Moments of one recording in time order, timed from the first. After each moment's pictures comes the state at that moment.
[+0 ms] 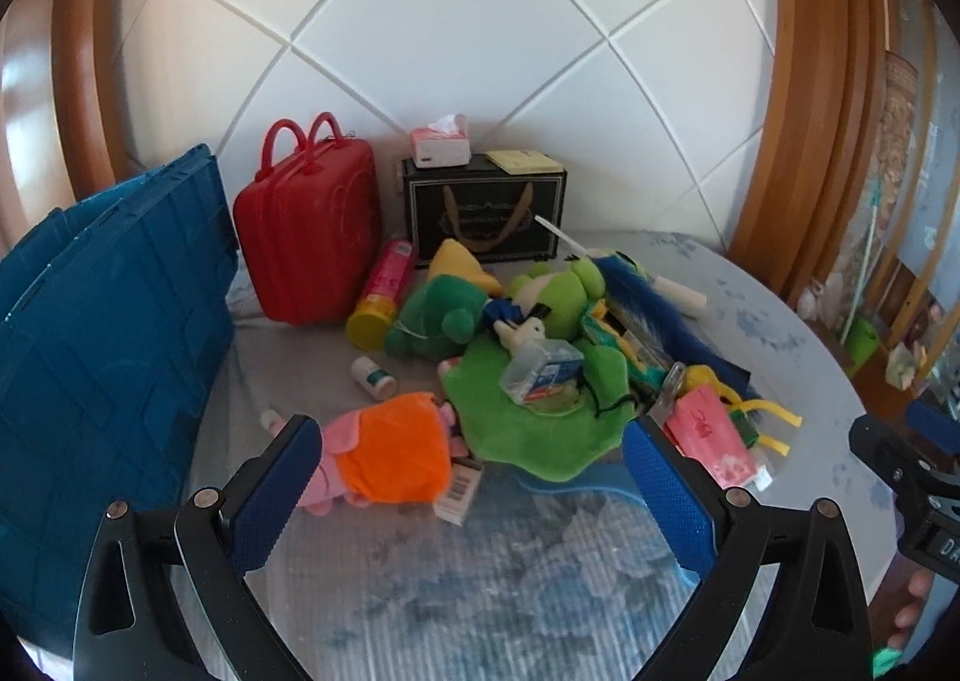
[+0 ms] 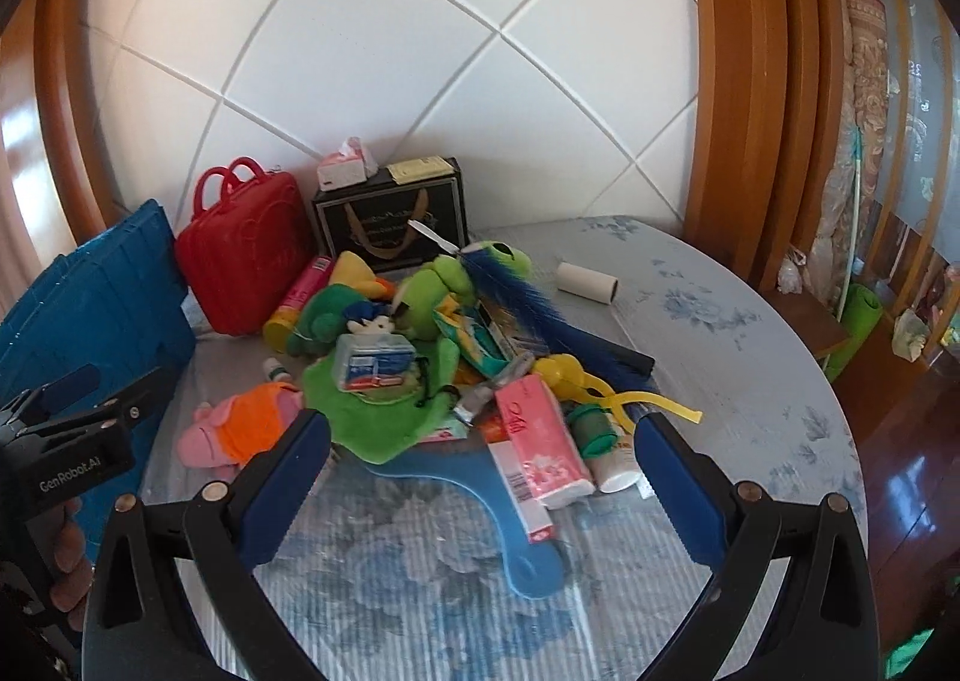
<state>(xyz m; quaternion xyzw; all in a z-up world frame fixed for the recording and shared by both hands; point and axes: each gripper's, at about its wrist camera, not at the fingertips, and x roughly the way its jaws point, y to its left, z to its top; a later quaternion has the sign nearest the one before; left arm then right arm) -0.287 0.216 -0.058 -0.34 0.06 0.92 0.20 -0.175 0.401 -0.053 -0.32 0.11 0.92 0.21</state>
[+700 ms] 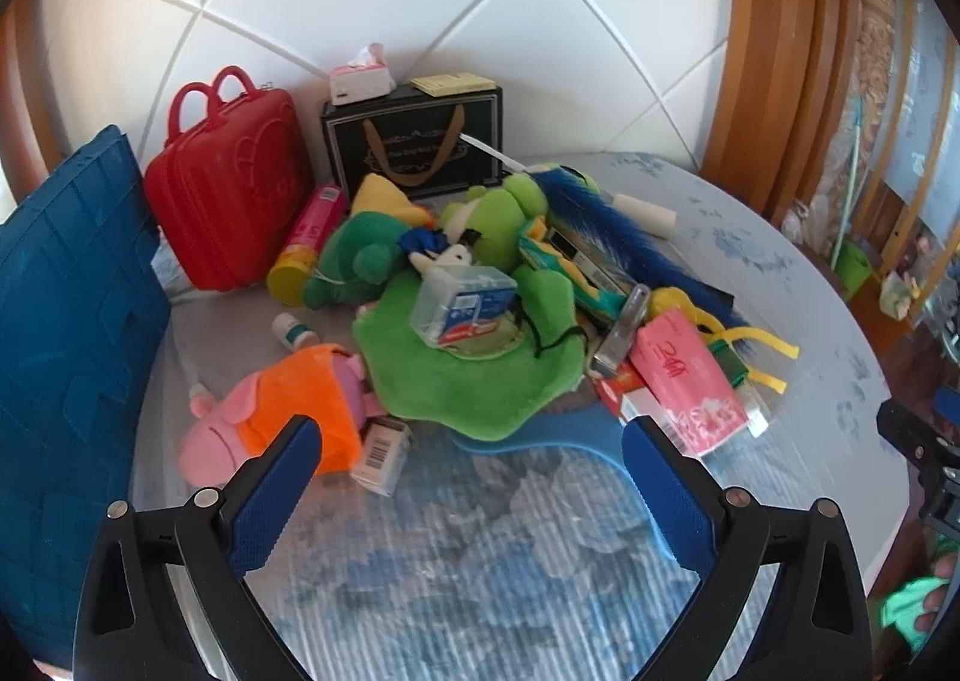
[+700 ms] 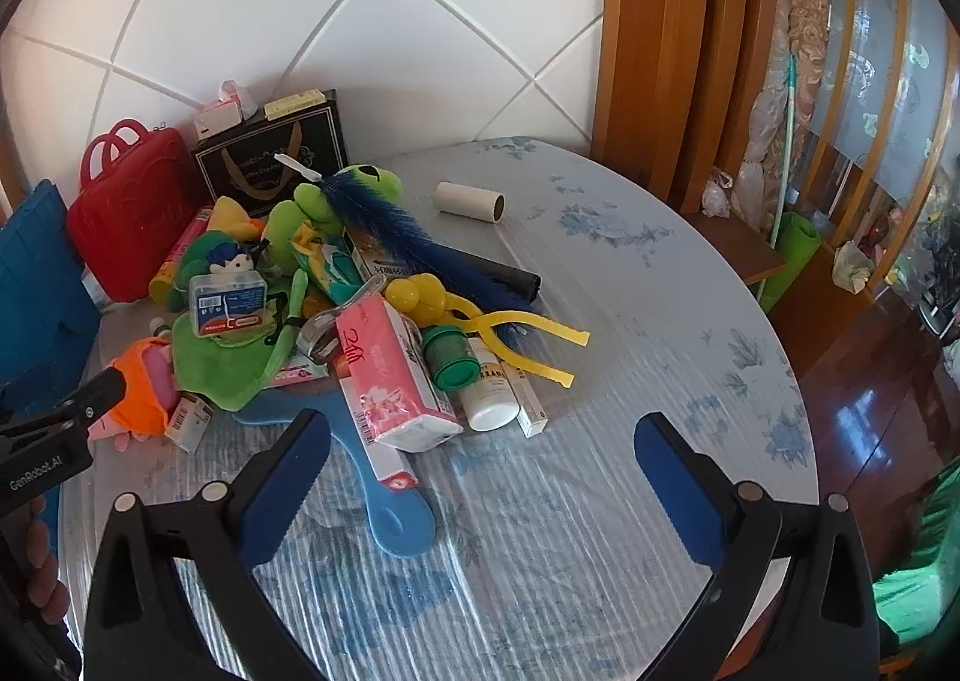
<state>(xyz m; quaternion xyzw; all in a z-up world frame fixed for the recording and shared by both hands) -0.288 0.292 -0.107 -0.39 0.12 0.88 0.23 -0.149 0.477 -0.101 -0.39 0.13 0.87 0.29</state>
